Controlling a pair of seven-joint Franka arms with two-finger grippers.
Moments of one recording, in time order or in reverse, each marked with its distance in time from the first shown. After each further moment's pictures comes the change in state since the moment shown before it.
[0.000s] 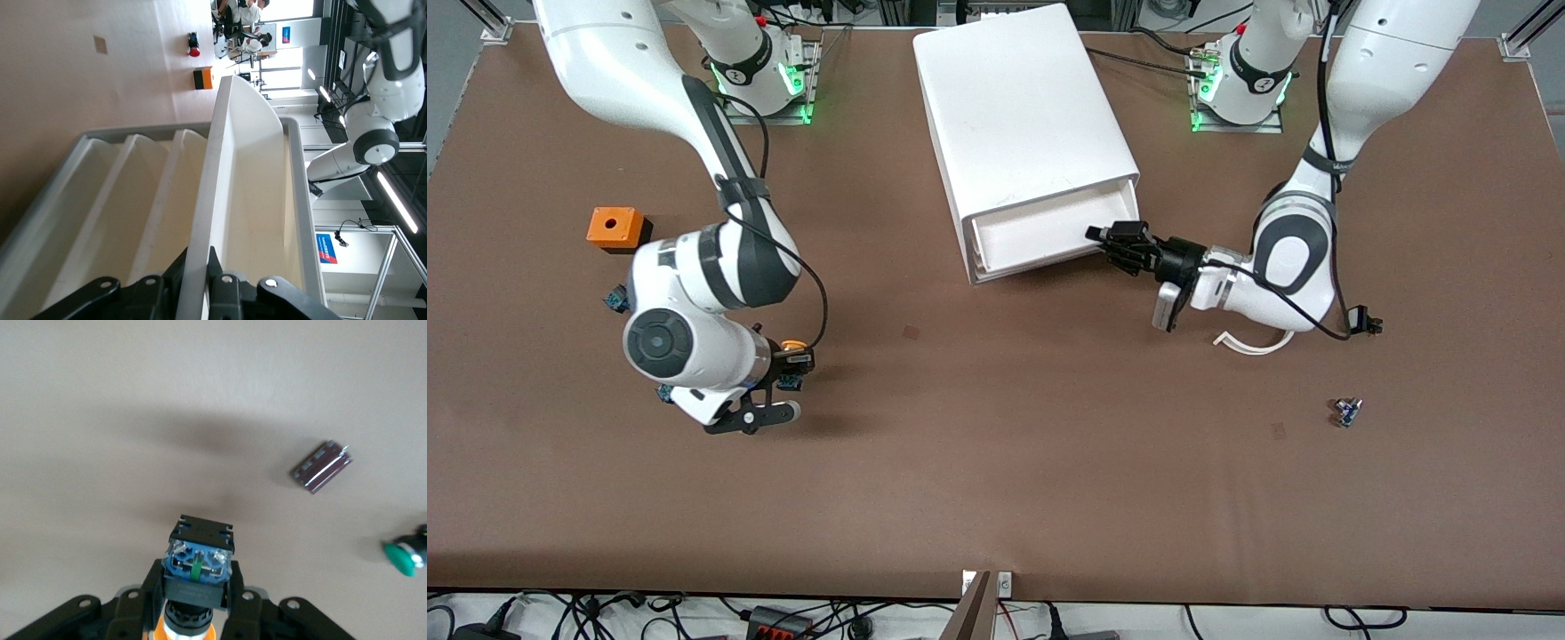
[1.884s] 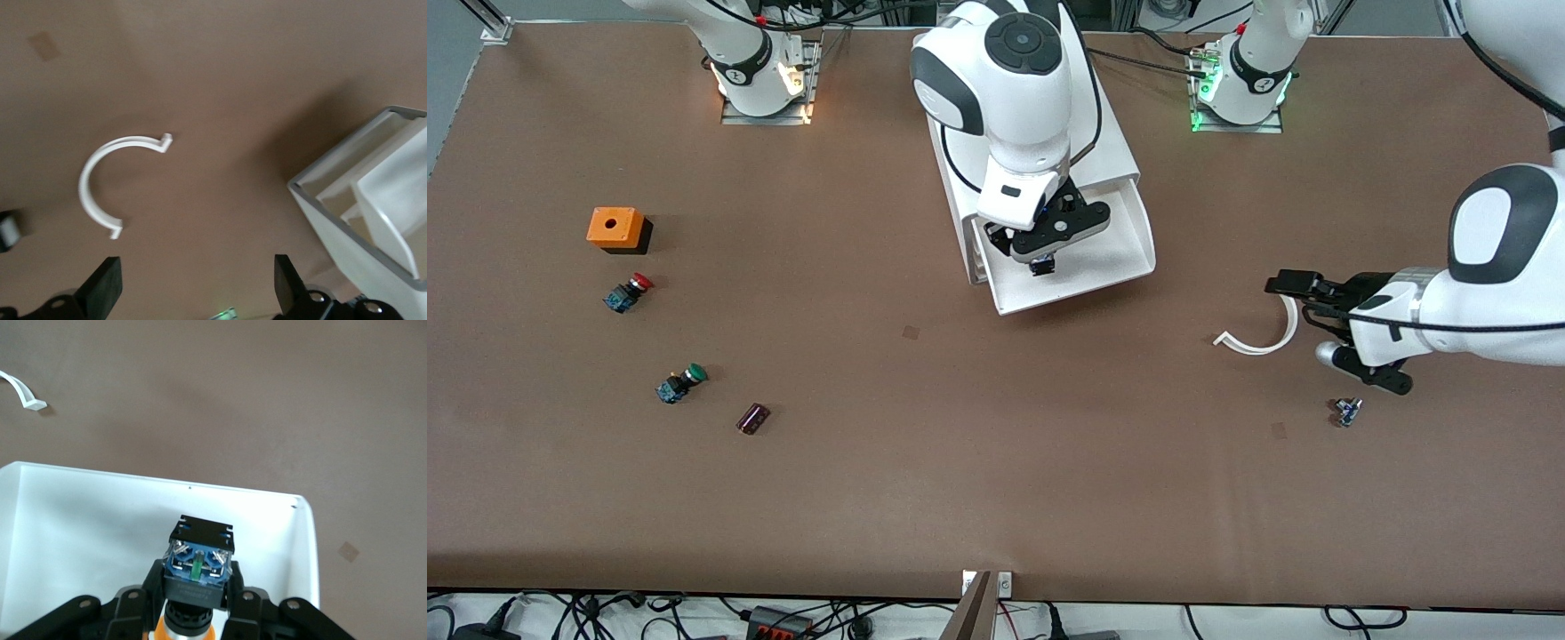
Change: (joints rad) left arm 0.135 -0.059 -0.004 0.617 1.091 -0.186 -0.683; right arm 0.558 0.032 0.060 0.285 -0.116 -0.001 0.401
